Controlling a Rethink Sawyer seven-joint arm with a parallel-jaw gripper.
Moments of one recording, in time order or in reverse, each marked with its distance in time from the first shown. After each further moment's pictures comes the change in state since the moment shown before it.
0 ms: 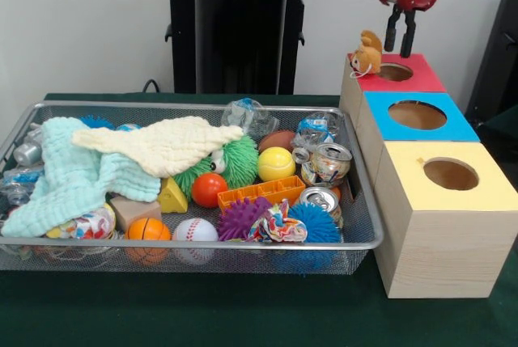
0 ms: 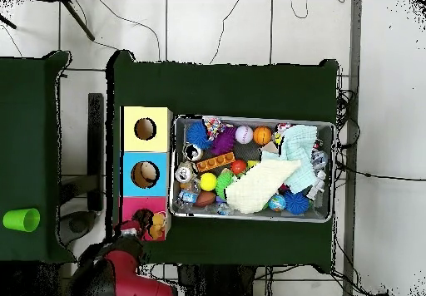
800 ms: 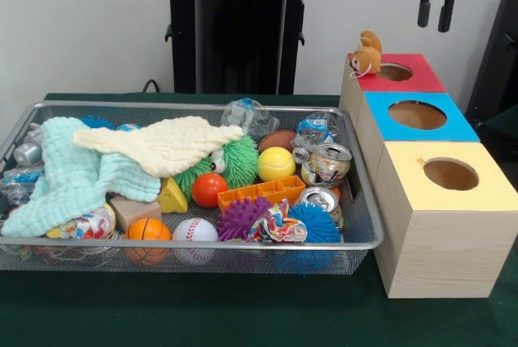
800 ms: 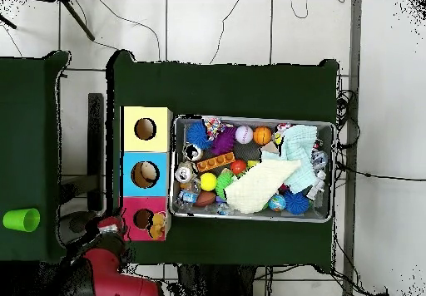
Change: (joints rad) arm 0.083 -0.068 -0.087 -0.115 -0.001 0.204 0.000
